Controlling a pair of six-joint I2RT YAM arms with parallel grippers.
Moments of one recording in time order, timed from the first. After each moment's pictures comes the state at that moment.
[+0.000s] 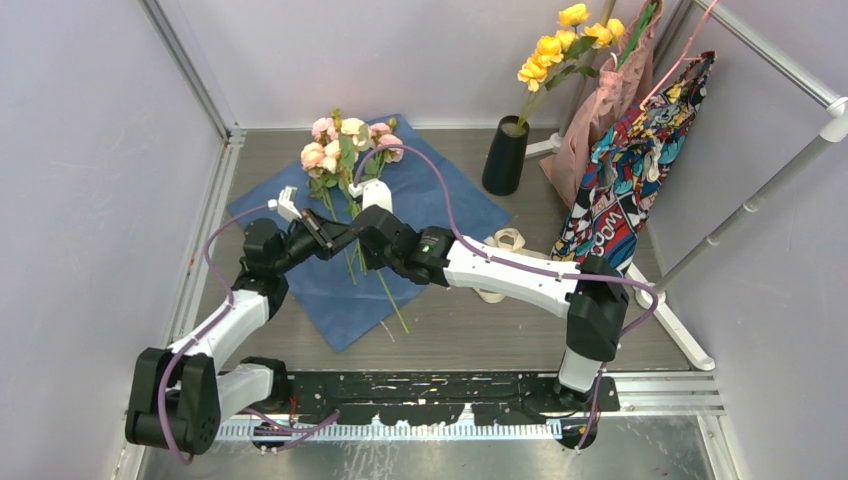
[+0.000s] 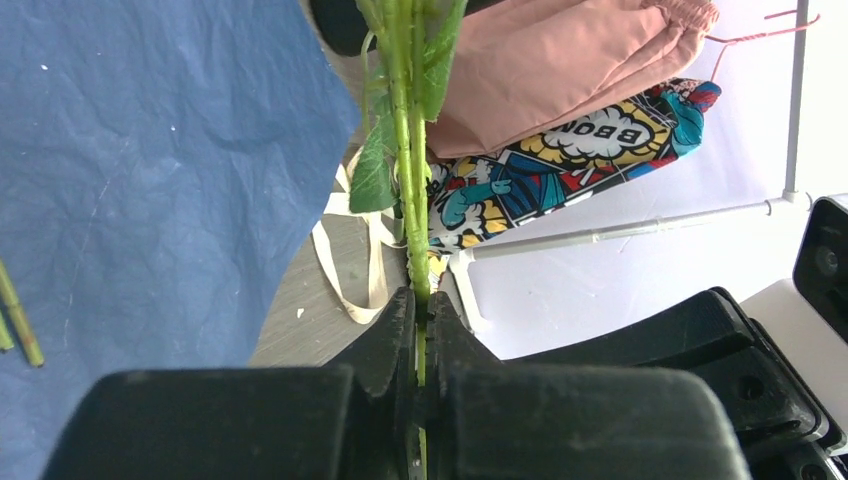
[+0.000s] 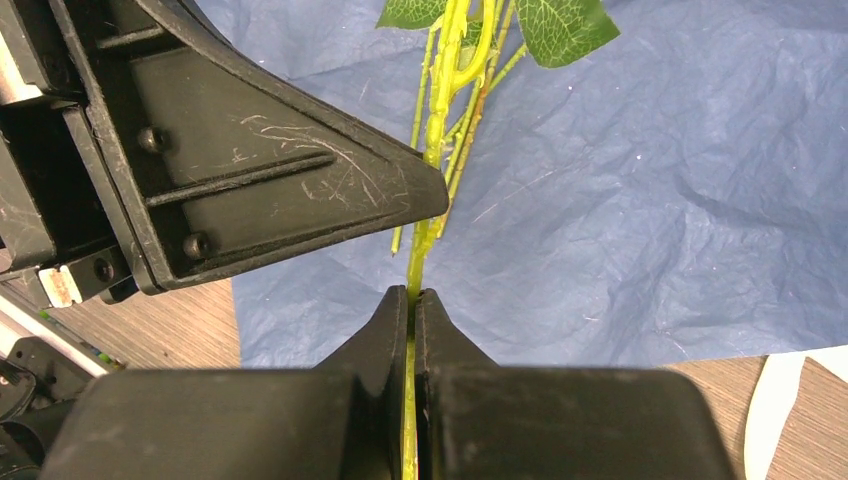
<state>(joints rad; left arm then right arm) -0.15 1.08 0.44 0.49 0.63 -1.11 1.12 1.73 1.49 -0.41 0.40 0.48</state>
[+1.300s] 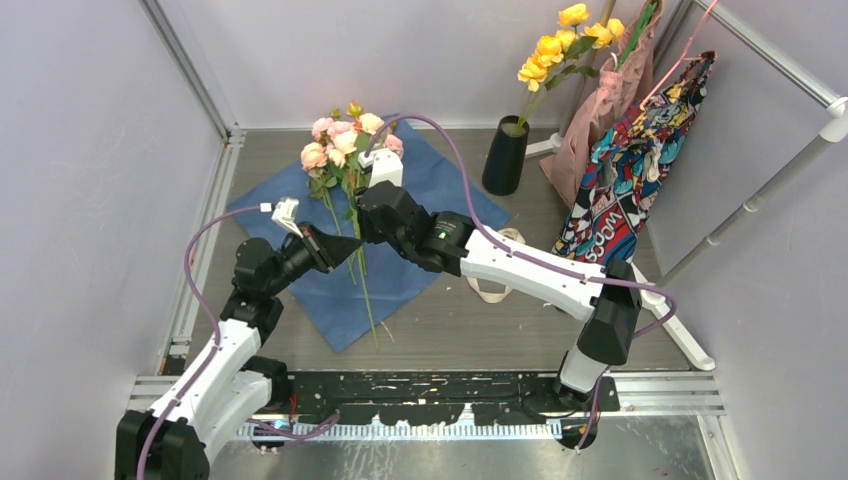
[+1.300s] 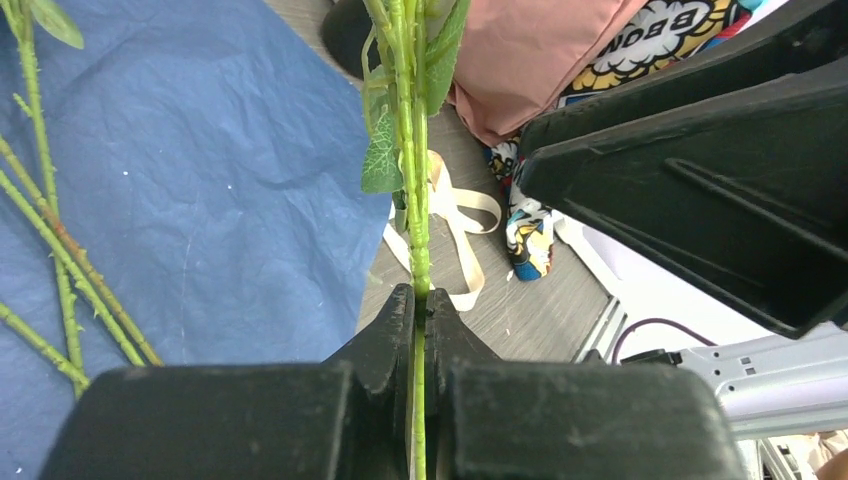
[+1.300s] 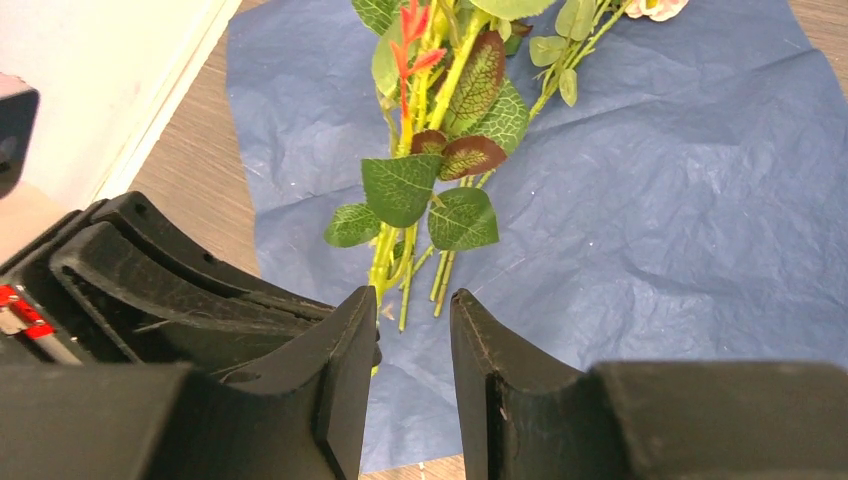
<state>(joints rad) -0.22 0.80 0.39 0.36 0.56 -0.72 1.09 1.67 1.59 -0.40 0.48 0.45</state>
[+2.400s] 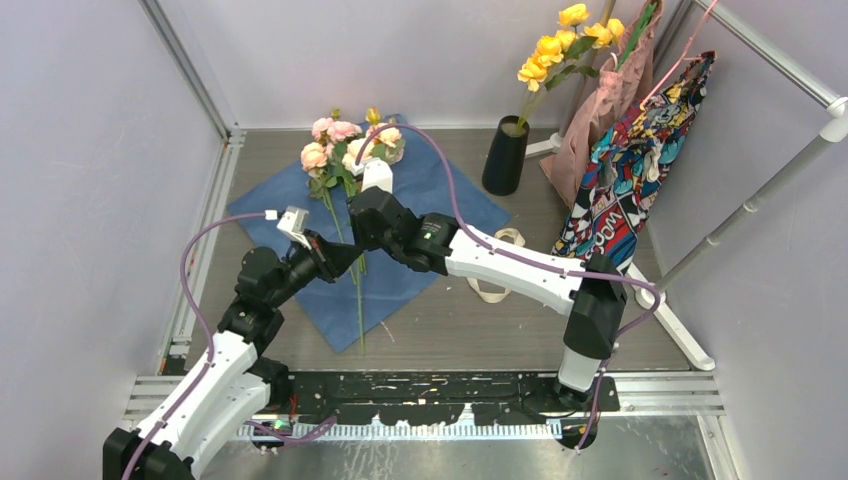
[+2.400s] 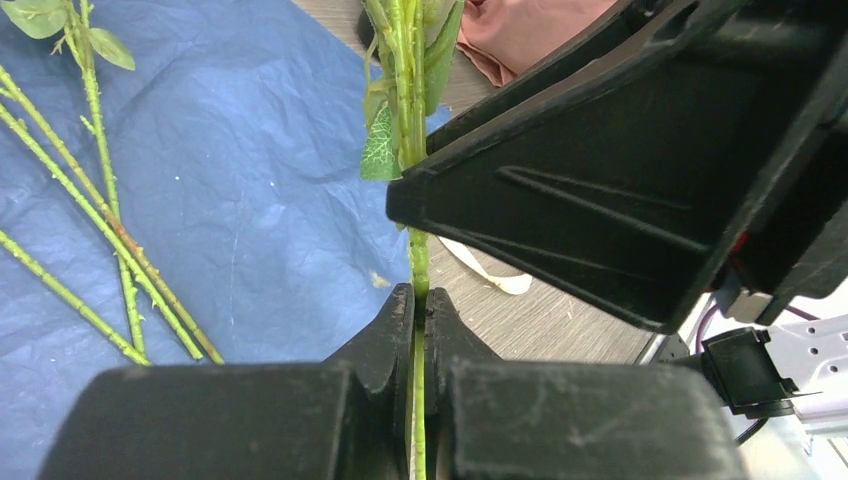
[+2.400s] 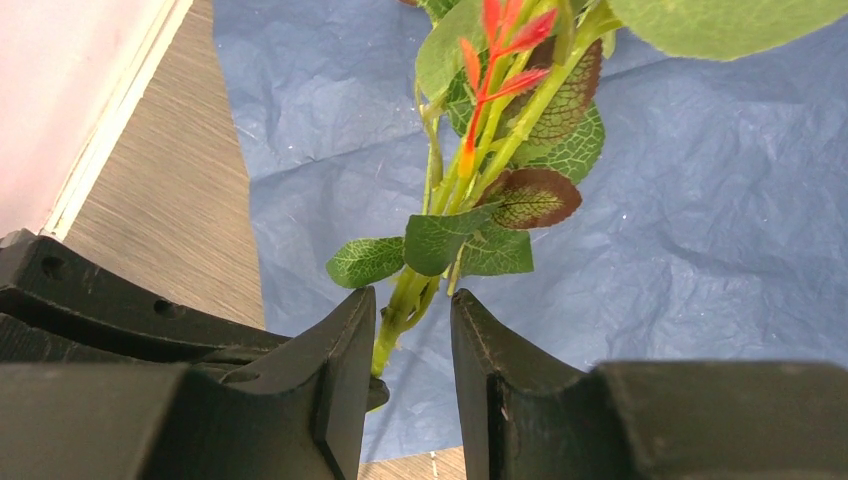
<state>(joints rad) -0.34 0.68 0.39 0.21 0.39 -0.52 1.09 1.74 1.60 -0.42 0.43 0.48</state>
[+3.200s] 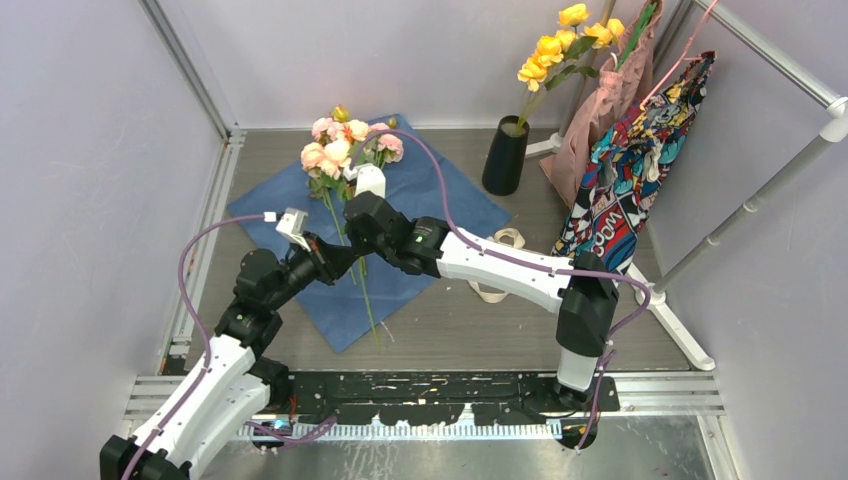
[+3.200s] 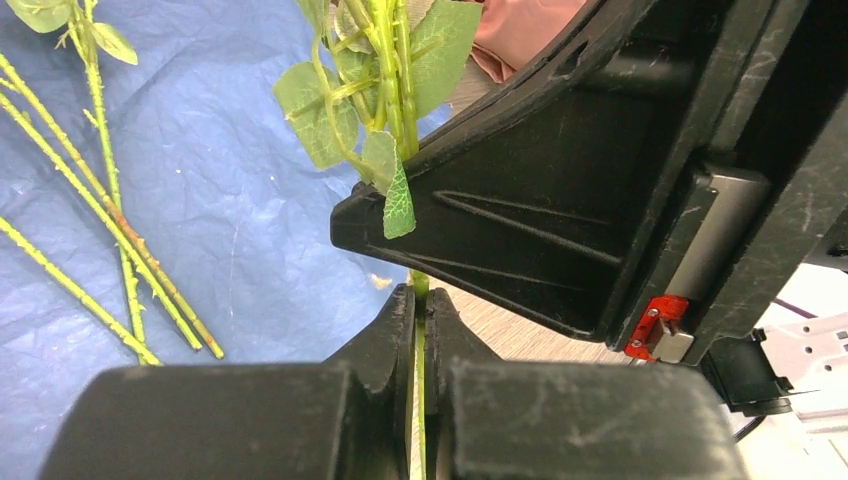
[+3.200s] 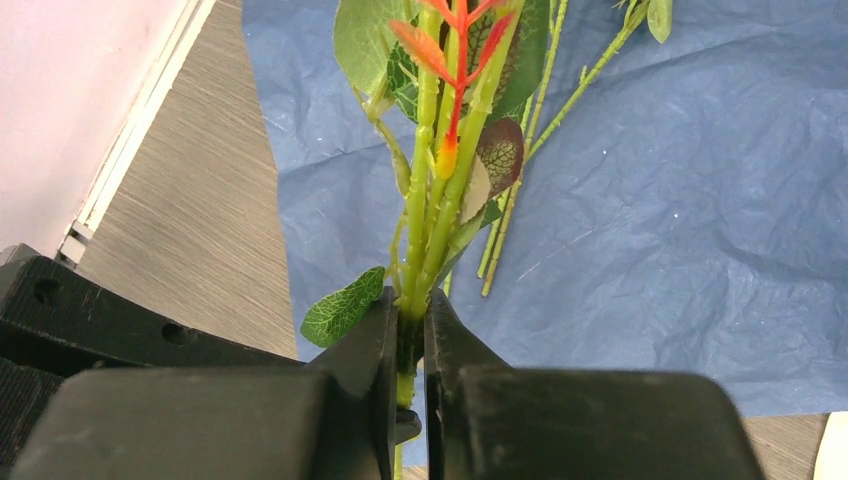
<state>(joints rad) -0.35 0.65 0.40 0.15 0.36 -0.52 1.10 1.78 1.60 -0.38 0.40 0.52</state>
